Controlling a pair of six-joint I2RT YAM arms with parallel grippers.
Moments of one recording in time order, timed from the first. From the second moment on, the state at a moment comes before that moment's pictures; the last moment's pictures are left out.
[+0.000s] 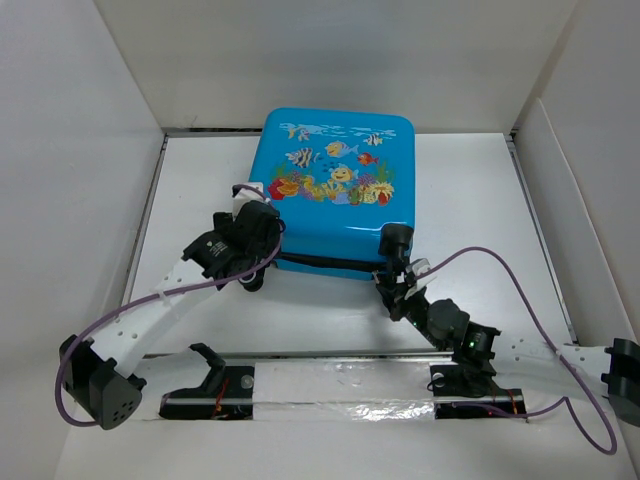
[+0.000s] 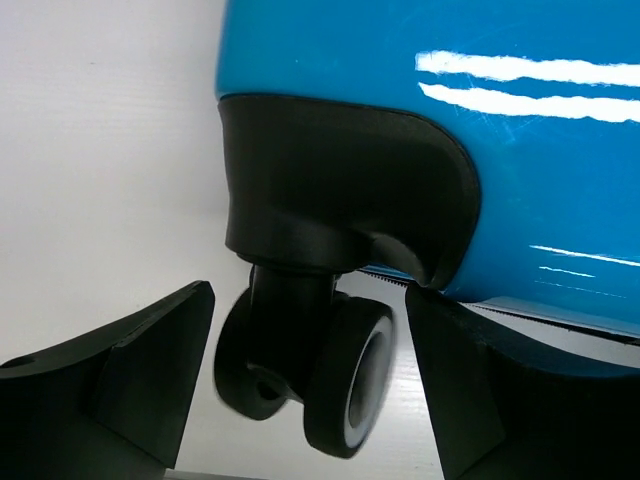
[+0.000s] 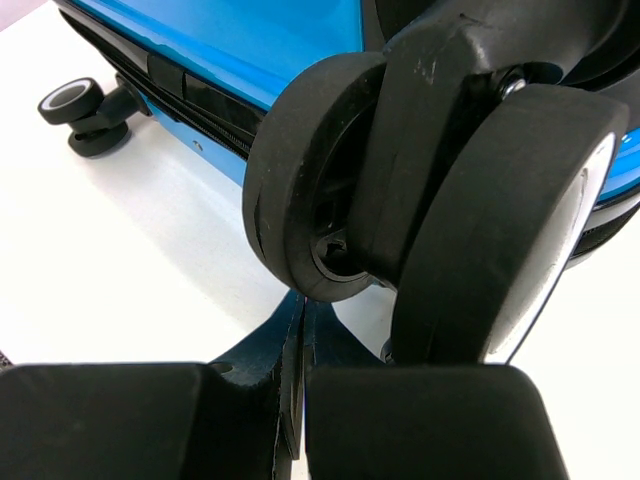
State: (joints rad) left arm -0.66 1.10 1.02 -0.81 -0.56 -0.49; right arm 1.12 0.74 0.12 0.49 0.46 0.22
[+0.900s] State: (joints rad) left arm -0.67 1.06 0.80 -0.39 -0.22 -0.49; right arm 1.10 1.07 0.33 0.48 0.43 0.16
